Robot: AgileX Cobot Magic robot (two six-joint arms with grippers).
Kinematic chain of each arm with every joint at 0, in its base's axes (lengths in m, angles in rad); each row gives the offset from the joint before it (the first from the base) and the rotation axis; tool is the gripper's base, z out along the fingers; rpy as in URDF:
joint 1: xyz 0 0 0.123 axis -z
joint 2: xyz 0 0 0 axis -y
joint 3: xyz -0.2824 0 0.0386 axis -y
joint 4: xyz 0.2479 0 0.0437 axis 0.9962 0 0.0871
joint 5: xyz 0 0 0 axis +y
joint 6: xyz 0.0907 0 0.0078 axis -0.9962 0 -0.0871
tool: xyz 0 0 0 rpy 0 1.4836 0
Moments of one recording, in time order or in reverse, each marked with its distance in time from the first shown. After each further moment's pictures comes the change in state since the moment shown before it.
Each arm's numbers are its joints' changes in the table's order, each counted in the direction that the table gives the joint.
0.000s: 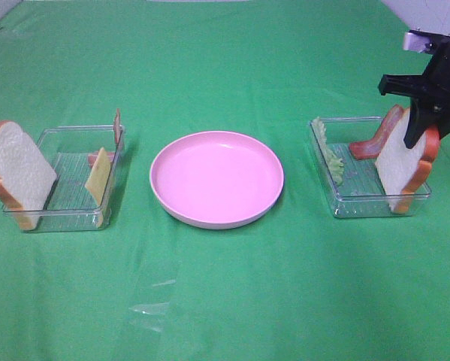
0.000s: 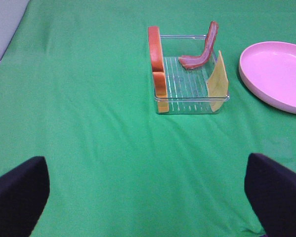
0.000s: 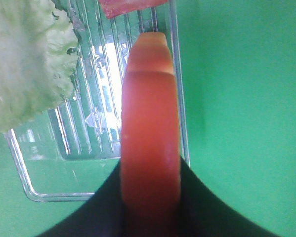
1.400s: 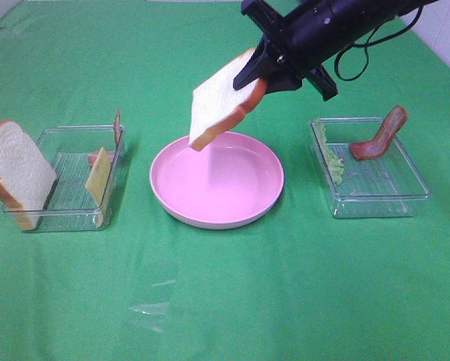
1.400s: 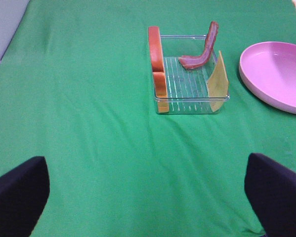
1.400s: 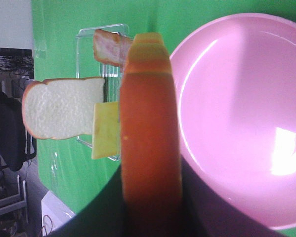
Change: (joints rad) left arm 0.000 0.000 0.000 0.000 0.000 0.000; right arm -0.276 0.013 0.000 0.748 -0.216 0.219
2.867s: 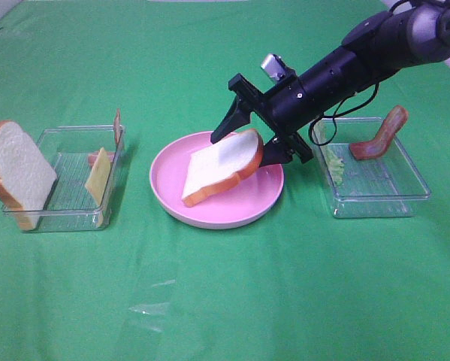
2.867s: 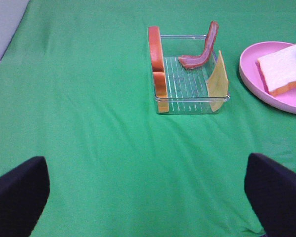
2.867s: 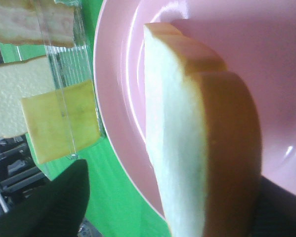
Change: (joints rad) left arm 0.000 0.000 0.000 0.000 0.000 0.000; right arm -0.003 -0.242 0.007 0.097 0.043 0.080
